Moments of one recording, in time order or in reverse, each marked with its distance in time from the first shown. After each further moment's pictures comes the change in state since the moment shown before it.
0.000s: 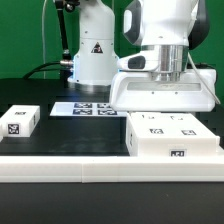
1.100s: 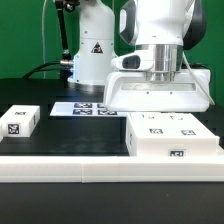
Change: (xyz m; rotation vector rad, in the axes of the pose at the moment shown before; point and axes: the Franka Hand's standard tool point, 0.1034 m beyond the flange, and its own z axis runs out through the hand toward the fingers) arm 0.003 0.005 0.000 -0.002 0.005 -0.018
